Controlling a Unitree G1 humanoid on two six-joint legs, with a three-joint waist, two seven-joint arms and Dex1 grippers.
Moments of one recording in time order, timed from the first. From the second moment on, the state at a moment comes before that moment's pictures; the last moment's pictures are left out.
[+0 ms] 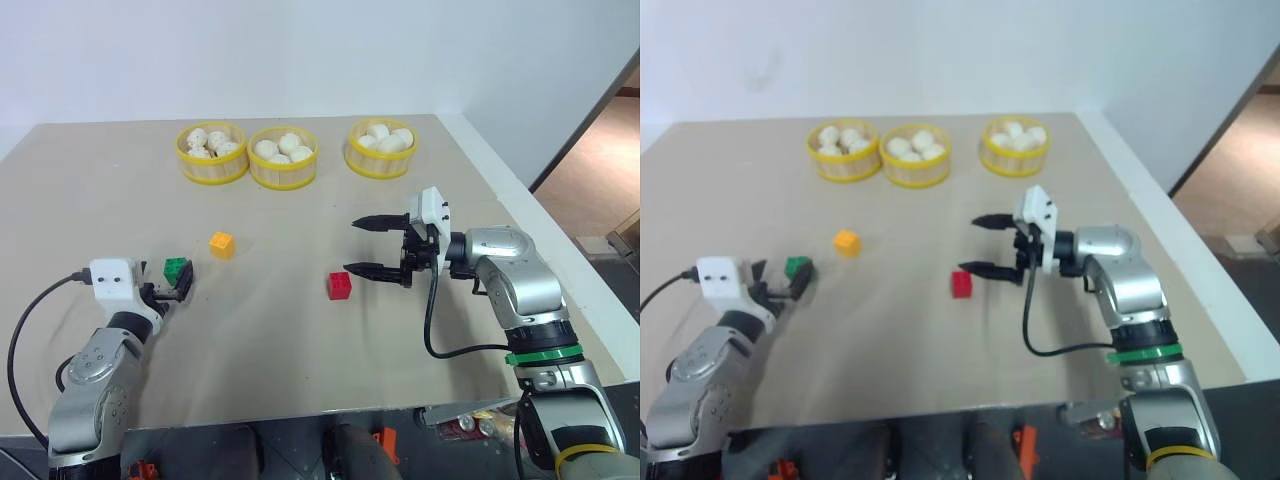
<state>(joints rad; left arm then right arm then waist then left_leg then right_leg) 0.01 0.30 0.31 -0.31 -0.37 0.43 -0.20 -0.65 -0.56 0.06 0.13 0.36 0.30 1.22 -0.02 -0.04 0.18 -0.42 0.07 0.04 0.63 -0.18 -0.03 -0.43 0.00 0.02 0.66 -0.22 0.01</state>
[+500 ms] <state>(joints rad) -0.04 0.31 0.28 -0.18 -0.33 0.40 -0.23 -0.64 -0.57 0.06 0.07 0.45 0.37 1.27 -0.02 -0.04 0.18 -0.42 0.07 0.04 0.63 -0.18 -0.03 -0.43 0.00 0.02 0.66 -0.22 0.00</state>
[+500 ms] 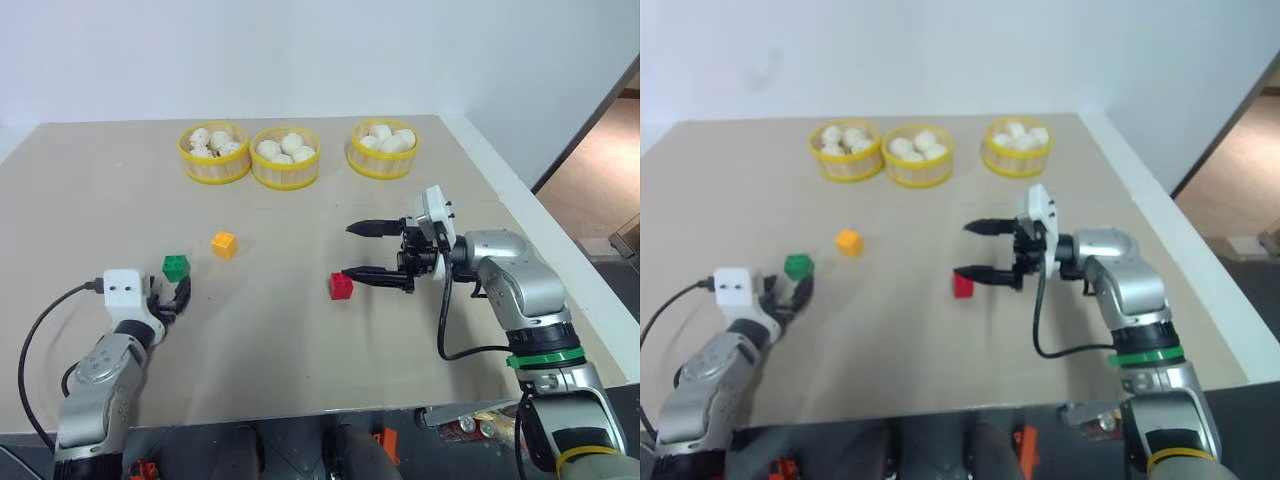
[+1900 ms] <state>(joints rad) -0.26 0.68 -0.02 0.02 -0.36 0.06 -1.18 -0.64 -0.62 0.08 0.04 0.43 0.37 1.31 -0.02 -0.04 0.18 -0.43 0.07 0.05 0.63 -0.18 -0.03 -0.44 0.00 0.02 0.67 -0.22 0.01</state>
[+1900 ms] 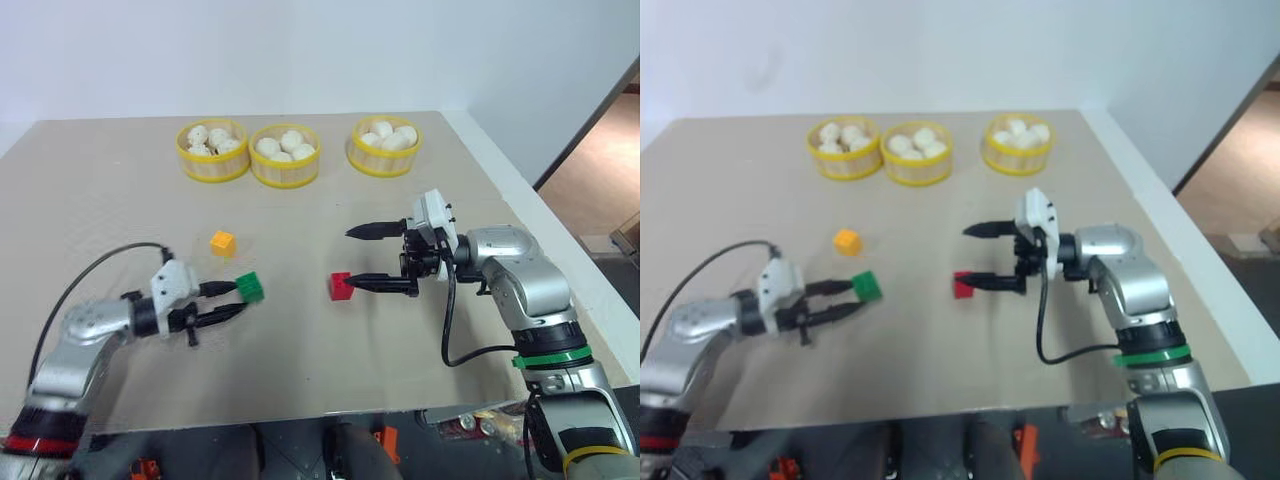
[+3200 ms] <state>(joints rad) -0.61 0.48 -0.20 0.49 -0.15 -0.16 -1.31 -0.56 -0.67 0.07 -0.11 0.49 0.45 1.22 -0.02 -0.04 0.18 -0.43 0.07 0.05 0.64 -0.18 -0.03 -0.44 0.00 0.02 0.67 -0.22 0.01</state>
